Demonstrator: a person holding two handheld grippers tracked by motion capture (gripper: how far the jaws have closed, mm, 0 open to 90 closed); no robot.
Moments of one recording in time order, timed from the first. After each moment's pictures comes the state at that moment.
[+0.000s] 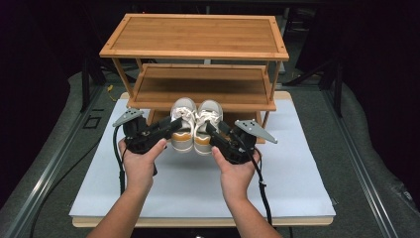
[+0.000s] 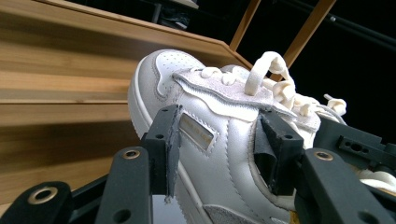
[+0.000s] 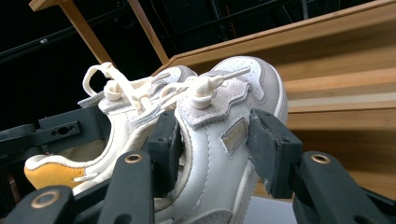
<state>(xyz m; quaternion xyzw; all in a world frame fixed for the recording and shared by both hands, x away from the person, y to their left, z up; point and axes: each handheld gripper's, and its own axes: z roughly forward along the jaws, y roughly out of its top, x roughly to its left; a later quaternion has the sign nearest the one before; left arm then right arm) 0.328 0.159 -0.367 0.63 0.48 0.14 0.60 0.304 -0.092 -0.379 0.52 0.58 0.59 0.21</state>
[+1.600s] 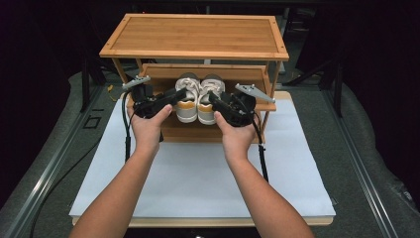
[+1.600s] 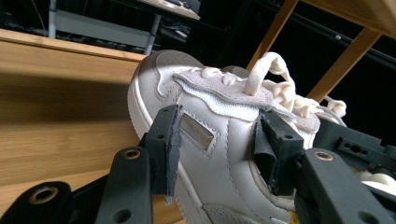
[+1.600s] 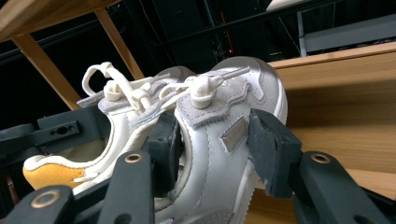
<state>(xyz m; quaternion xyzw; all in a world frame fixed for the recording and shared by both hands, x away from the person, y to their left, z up) 0.410 0.153 -0.347 0.63 0.48 0.13 0.60 0.385 -0.097 -0.350 0.52 0.58 0.59 0.21</state>
